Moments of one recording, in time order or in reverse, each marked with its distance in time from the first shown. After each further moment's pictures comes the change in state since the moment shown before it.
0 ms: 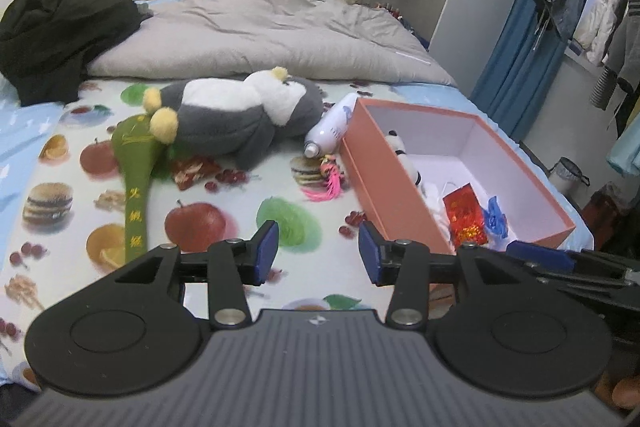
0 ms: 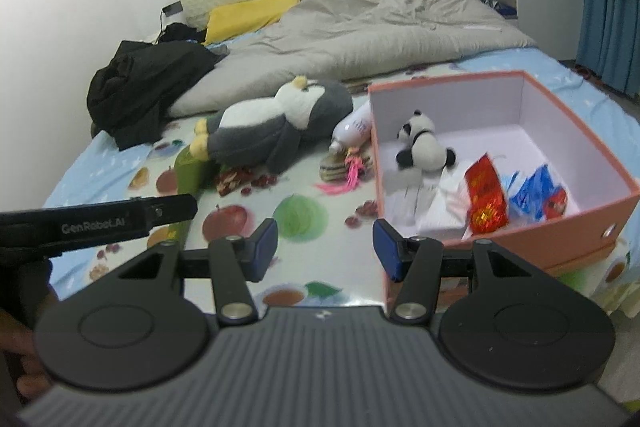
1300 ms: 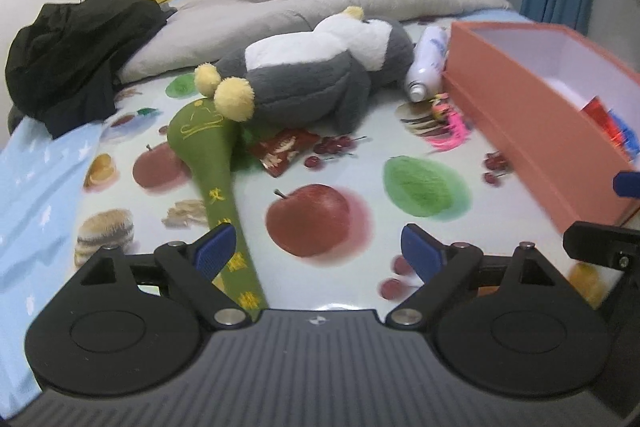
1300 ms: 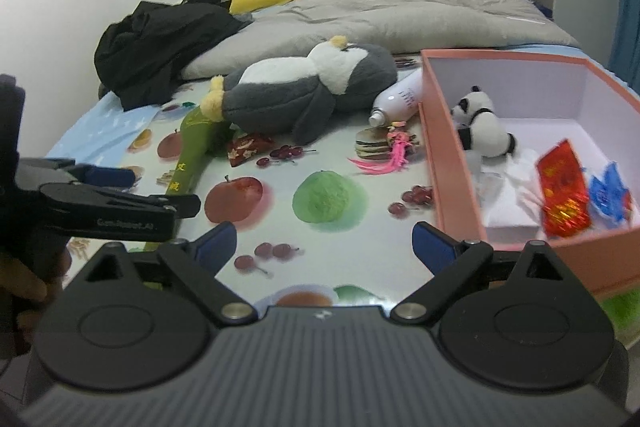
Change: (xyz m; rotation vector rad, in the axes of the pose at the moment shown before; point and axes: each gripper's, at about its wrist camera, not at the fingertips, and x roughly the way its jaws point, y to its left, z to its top) left arm 0.111 0.087 -0.006 0.239 0.107 0.209; right arm 0.092 0.033 -0.024 -0.100 0.034 0.040
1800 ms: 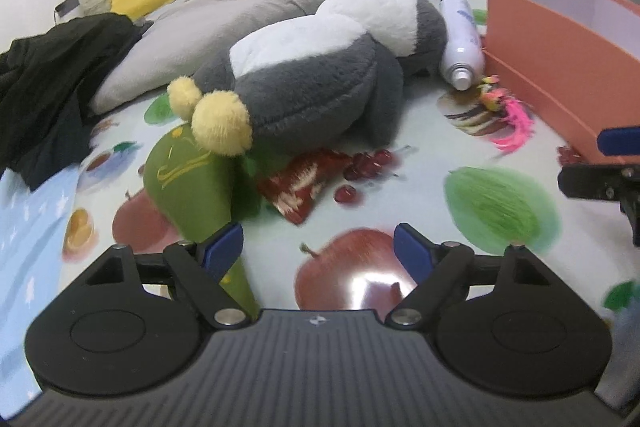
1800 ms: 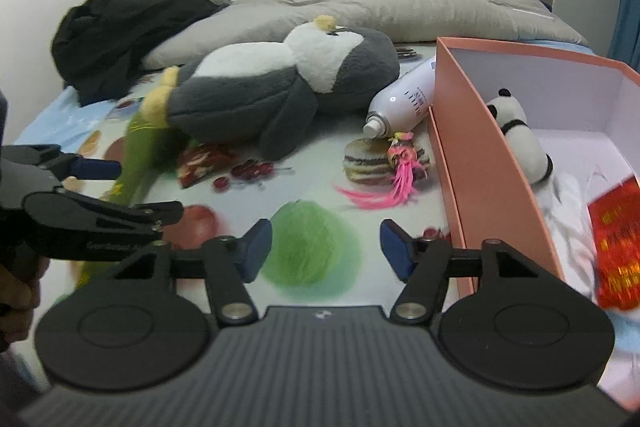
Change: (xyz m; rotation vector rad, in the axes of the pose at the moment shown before) left arm 0.109 0.020 0.036 0.138 0.012 0.027; right arm 0.108 -0.006 0.031 -0.015 0.031 -0.073
